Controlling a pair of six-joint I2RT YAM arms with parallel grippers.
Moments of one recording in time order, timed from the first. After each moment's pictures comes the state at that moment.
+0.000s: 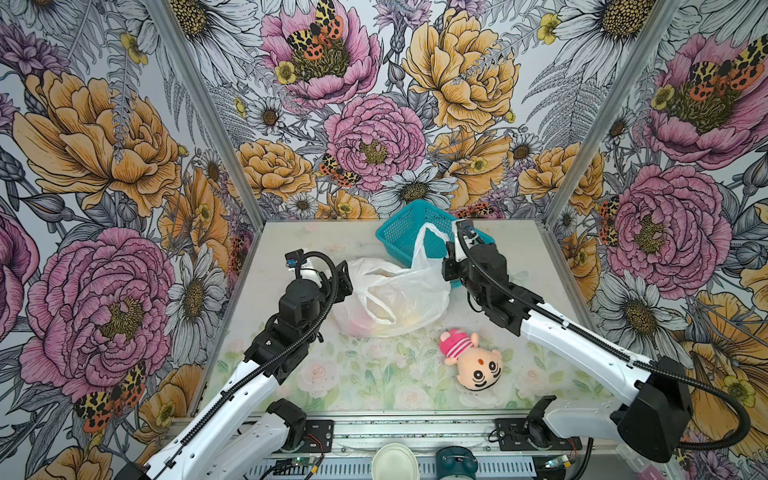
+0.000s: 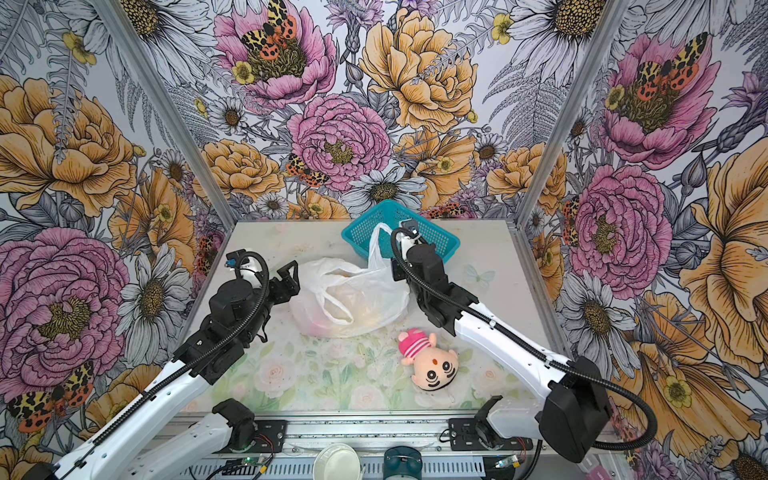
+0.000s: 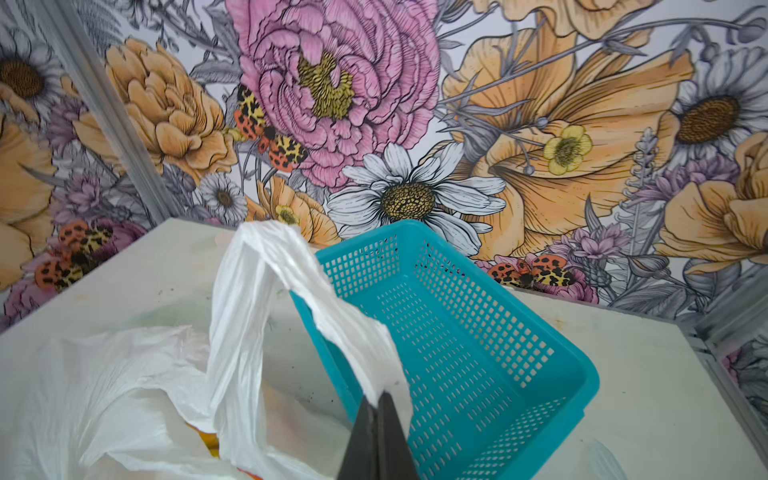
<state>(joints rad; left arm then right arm) -0.55 0.81 0.75 -0.17 -0.41 -0.51 0.64 1.26 1.01 0.00 0.35 0.13</state>
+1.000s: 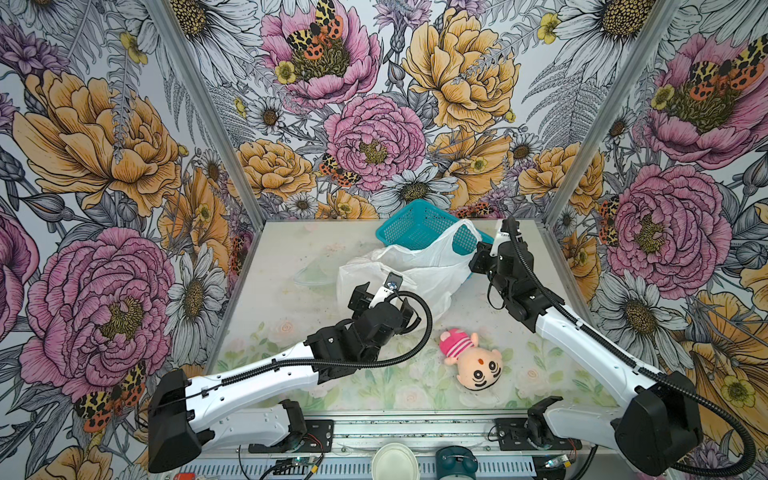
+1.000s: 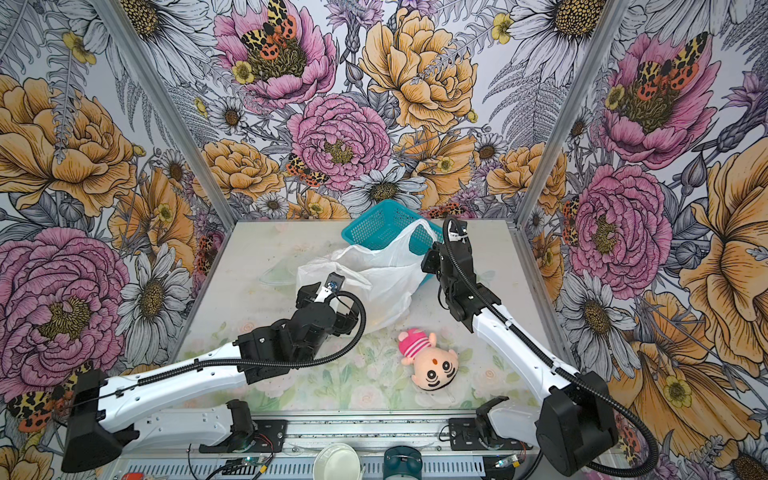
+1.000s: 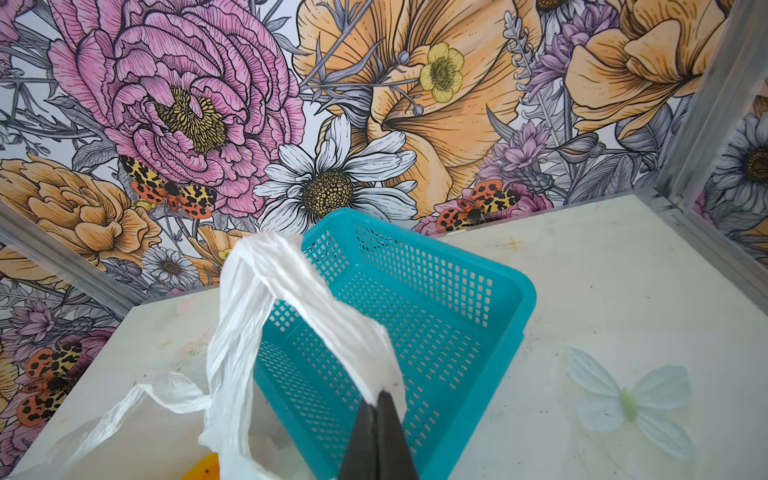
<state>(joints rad) -1.10 1.15 0.92 -0.29 -0.82 -0.11 0.39 1.23 0.93 -0.02 0.24 0.41</state>
